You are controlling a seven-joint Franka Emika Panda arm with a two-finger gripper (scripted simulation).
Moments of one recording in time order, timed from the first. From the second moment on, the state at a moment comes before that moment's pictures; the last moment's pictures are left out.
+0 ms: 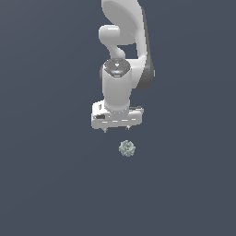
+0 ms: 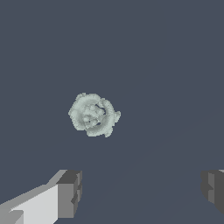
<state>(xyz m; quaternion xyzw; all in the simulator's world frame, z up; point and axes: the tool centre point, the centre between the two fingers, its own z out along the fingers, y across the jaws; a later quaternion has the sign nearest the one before) 0.012 -0.006 0.162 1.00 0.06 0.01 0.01</state>
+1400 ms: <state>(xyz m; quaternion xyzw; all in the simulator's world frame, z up) 0.041 0.033 0.117 0.89 0.45 0.00 0.01</state>
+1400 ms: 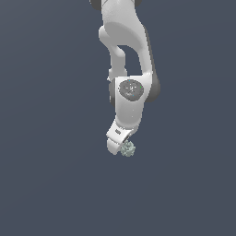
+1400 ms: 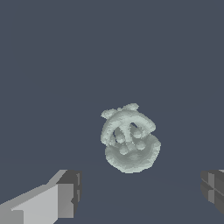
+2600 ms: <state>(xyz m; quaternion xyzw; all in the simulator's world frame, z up) 0.050 0.045 0.094 0.83 0.57 0.00 0.00</state>
